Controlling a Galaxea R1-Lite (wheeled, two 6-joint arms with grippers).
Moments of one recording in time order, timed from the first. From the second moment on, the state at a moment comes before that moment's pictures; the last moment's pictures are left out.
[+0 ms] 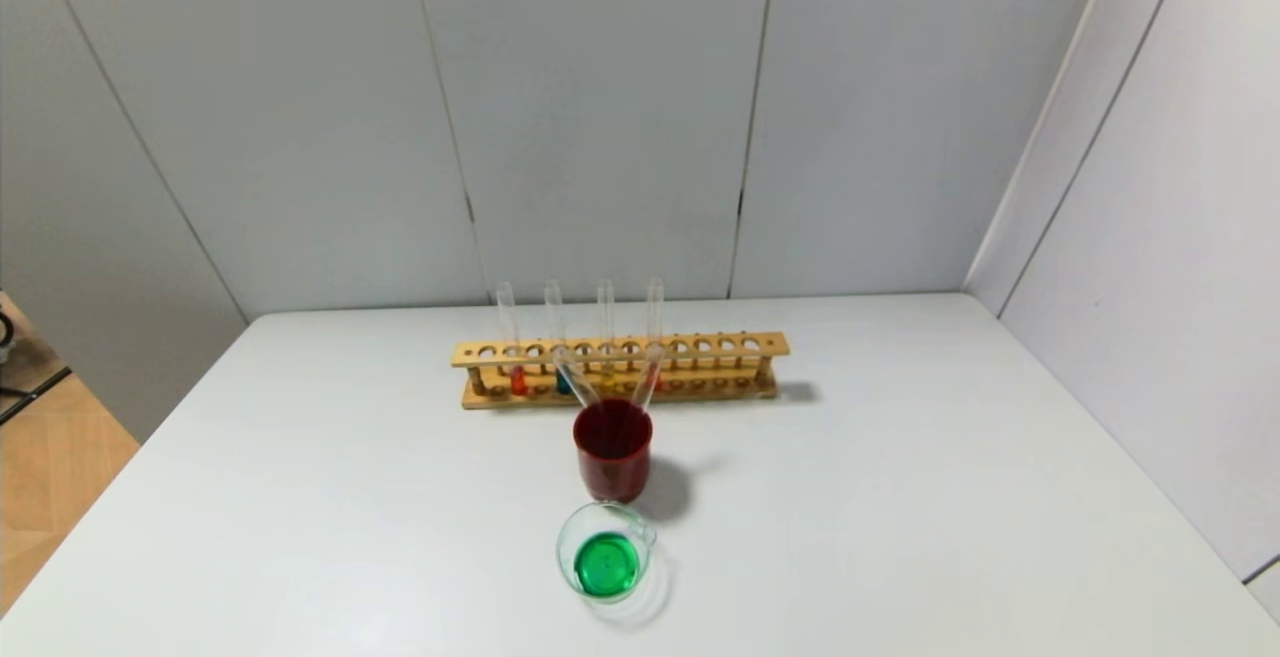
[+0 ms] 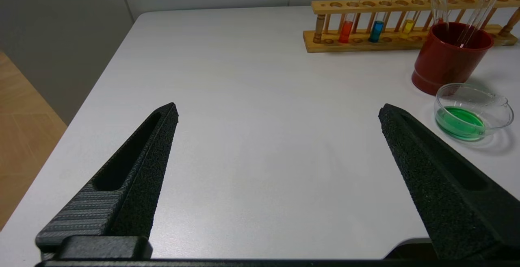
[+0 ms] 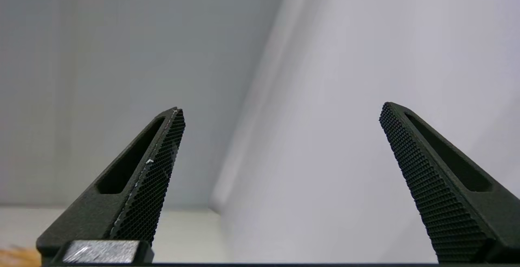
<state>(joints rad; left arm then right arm) 0.00 0.00 -0.01 0.02 0.00 -0.01 0.26 0.96 -1.26 -0.04 -0.47 -0.49</state>
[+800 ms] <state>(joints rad) 0.00 0.00 -0.01 0.02 0.00 -0.01 -0.01 0.22 -0.83 0.51 -0.44 -0.01</state>
